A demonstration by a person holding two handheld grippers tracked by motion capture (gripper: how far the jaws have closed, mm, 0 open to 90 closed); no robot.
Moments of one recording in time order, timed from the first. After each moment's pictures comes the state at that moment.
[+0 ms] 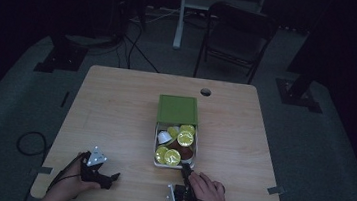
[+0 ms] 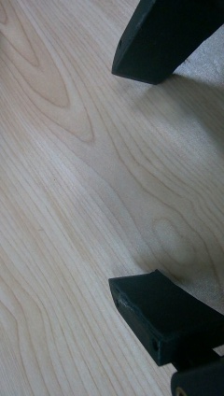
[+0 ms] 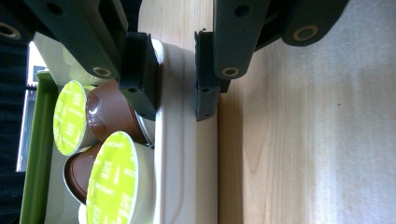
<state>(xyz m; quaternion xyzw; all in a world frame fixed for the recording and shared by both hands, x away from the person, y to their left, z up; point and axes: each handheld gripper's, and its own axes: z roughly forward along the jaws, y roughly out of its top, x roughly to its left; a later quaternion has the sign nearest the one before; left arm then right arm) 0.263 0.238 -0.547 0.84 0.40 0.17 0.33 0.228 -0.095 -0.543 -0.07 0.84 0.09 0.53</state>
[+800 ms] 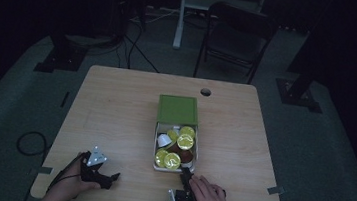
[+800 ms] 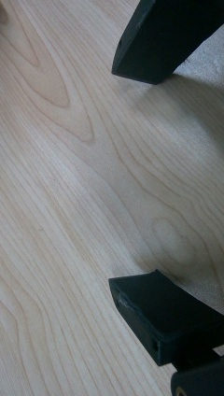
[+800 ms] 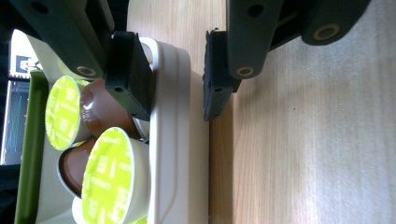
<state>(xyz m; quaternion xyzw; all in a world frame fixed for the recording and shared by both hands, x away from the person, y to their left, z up) 0.263 0.238 -0.547 0.84 0.40 0.17 0.33 0.215 -0.099 -0.538 -0.08 0.85 0.10 0.51</state>
